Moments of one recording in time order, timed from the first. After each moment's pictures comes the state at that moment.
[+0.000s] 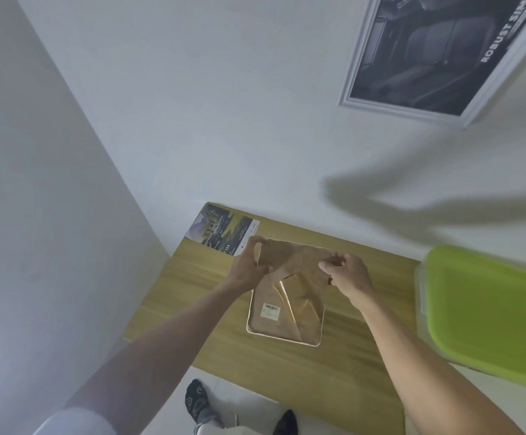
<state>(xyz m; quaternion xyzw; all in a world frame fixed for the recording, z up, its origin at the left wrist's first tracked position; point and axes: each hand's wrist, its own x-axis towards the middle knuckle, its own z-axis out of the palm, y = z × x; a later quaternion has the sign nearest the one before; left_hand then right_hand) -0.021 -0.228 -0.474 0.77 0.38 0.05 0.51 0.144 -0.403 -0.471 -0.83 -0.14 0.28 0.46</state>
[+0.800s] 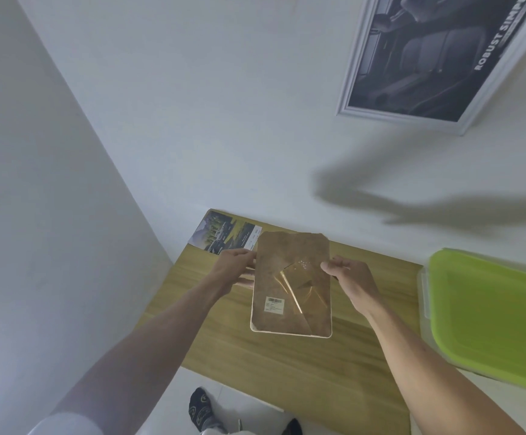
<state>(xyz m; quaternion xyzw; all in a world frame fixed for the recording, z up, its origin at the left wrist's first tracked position) -0.038 -0.203 -0.452 0.57 0.43 0.06 0.70 0.146 -0.406 -0.467 -0.76 -0.11 0.34 0.55</state>
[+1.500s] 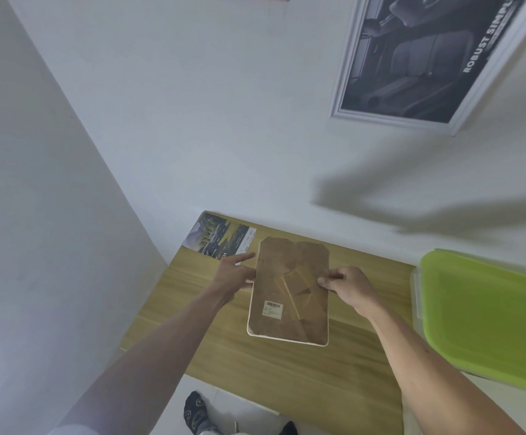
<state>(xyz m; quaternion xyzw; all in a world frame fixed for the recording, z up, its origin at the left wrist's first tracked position) -0.029 -0.215 -0.478 0.56 0.42 0.09 0.71 0.153 -0.419 -0.467 -0.82 -0.18 0.36 0.40</state>
